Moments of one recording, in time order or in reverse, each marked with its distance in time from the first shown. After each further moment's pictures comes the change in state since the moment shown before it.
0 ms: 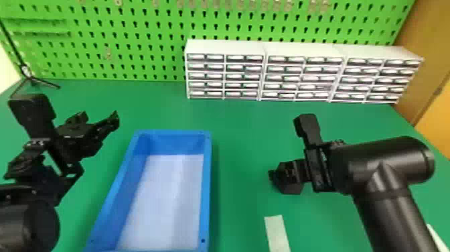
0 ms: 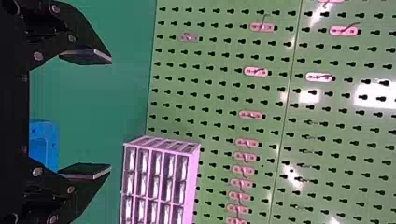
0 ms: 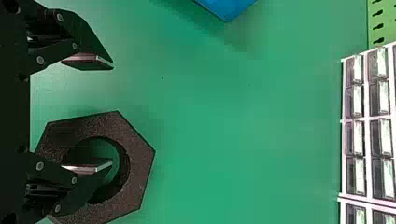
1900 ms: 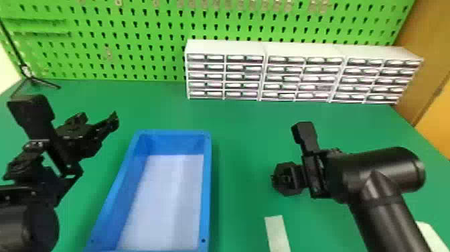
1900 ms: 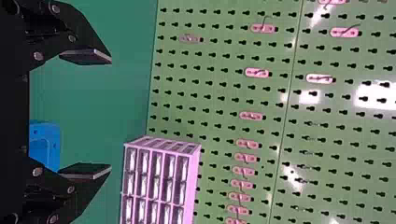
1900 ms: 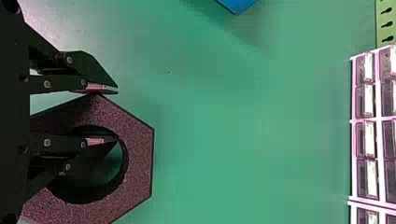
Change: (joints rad) left arm 0.003 0.000 0.001 0.000 0.003 0.000 0.000; right arm 0.022 -0.001 0.006 0.069 0.002 -0.093 0.000
